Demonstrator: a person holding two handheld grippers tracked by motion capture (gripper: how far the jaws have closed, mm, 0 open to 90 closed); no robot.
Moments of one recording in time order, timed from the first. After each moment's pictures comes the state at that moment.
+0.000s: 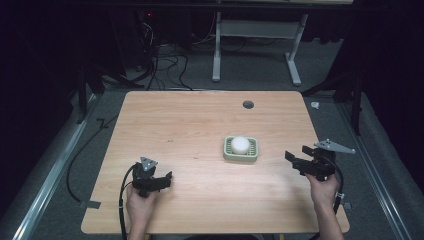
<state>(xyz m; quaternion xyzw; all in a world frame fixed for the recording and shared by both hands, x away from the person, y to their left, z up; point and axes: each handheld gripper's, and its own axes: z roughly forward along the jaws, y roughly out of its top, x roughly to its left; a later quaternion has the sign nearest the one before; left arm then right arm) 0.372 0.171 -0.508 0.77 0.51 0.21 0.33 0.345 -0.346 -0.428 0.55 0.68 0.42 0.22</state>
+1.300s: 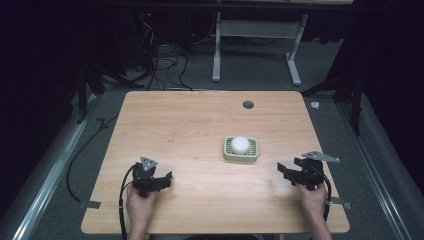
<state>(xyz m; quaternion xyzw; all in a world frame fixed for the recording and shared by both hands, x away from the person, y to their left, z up) 0.372 0.171 -0.508 0.77 0.51 0.21 0.33 0.341 -0.331 -0.472 0.57 0.69 0.39 0.20</state>
